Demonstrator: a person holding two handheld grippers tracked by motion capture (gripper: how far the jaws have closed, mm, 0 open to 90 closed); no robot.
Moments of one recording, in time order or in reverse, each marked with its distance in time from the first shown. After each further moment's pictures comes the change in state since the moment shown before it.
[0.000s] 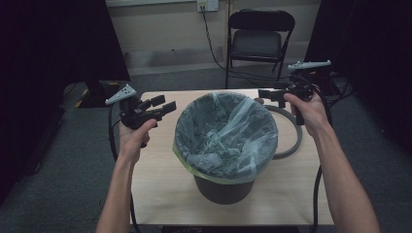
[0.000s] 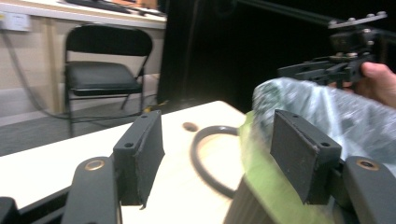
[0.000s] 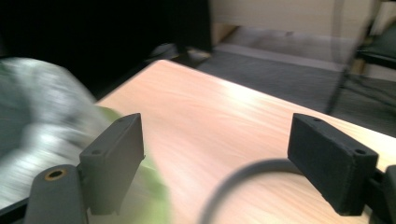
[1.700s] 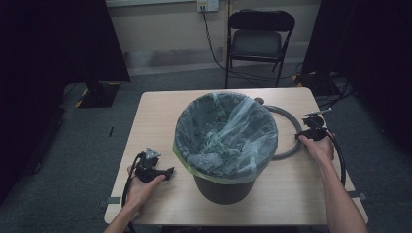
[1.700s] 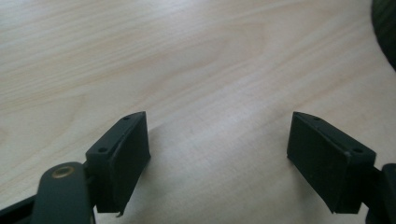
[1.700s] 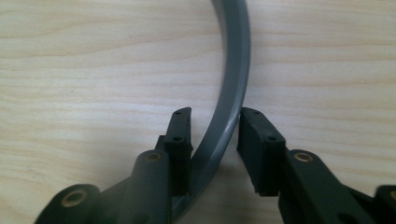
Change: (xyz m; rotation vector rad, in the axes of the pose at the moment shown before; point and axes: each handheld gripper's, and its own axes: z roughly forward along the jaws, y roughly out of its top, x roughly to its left) left arm 0.017 -0.197 0.008 0.565 0.381 0.055; right arm -0.112 -0.169 0.027 0.477 -0.503 0.290
